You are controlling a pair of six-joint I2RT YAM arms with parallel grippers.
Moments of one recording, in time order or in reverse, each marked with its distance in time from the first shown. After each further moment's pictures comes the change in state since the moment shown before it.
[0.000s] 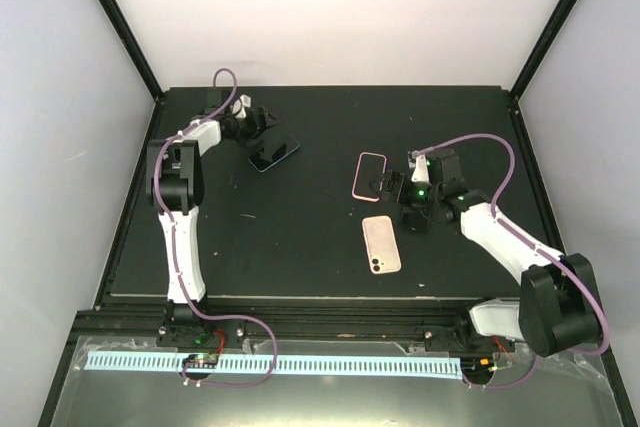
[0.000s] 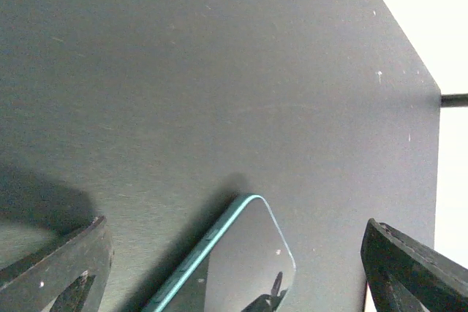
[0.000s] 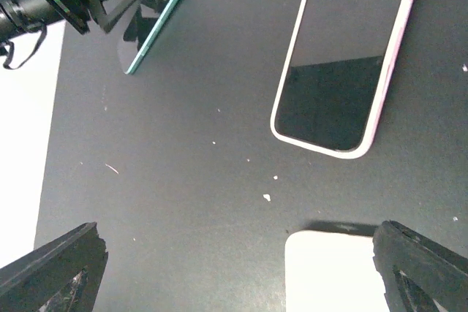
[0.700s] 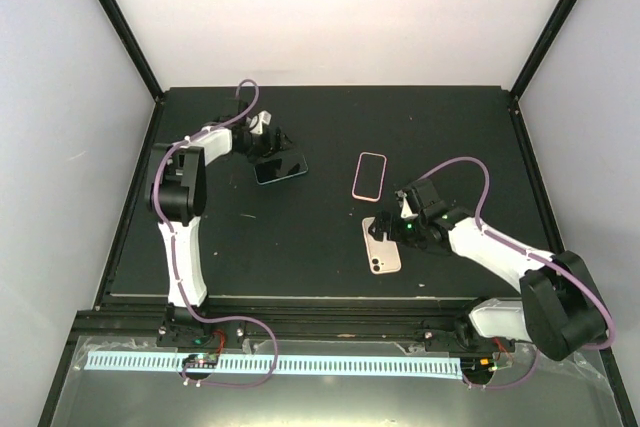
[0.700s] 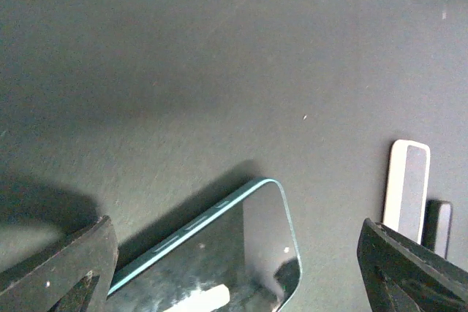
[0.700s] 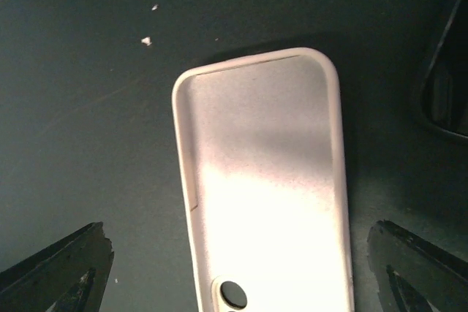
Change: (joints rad) left arm -0.103 -0.135 -0.179 -0.109 -0.016 0.159; right arm 0.176 -0.017 -0.126 -0.204 0.182 0.004
